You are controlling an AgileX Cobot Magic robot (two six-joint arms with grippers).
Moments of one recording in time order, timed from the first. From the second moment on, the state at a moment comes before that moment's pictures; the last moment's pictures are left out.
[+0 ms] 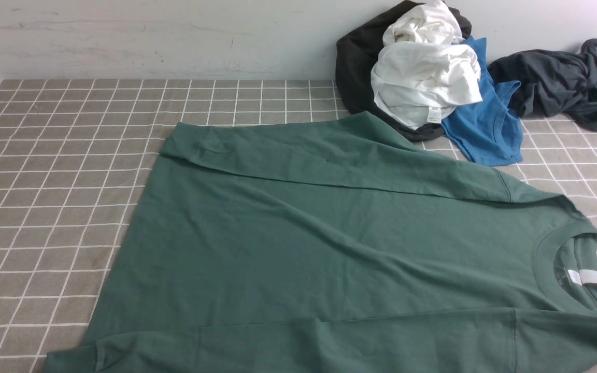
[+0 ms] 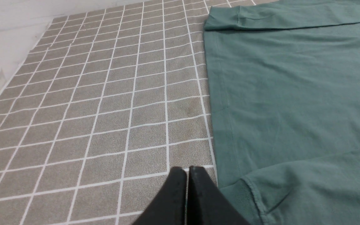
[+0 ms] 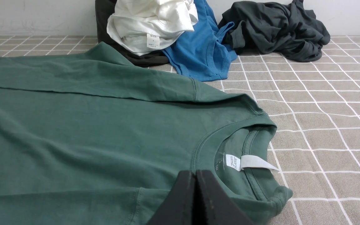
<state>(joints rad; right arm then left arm) -0.01 -0.01 0.02 0.11 0.36 -0.11 -0.01 -0.01 0.02 -0.02 0.37 0.11</state>
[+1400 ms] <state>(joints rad) -0.01 0.36 -0.47 0.08 -0.10 -0.04 -0.01 0.31 -0.50 0.12 -0.13 -0.20</state>
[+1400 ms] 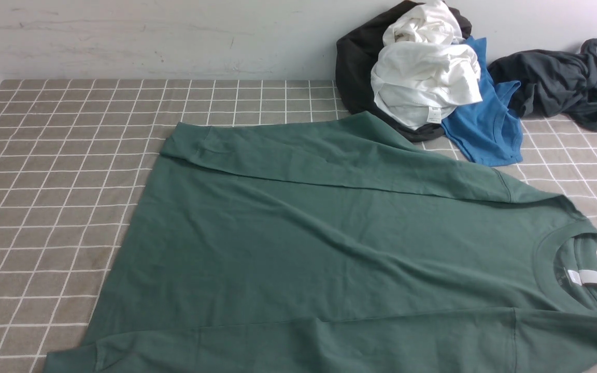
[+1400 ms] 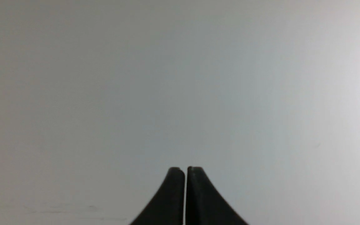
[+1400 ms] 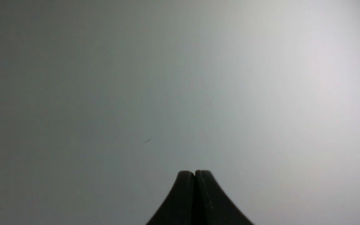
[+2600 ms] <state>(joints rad) 0.24 1.29 -0.73 0.40 0.73 -0.53 0.12 1.55 -0.69 -0.25 0.71 0.12</state>
